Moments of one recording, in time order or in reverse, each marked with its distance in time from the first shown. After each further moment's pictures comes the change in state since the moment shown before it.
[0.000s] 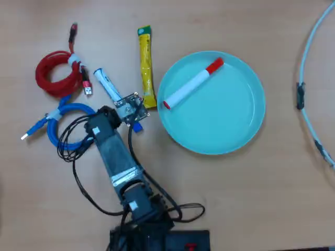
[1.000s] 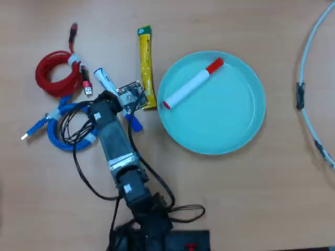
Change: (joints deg) arm 4.3 -9.9 -8.7 -5.4 -2.2
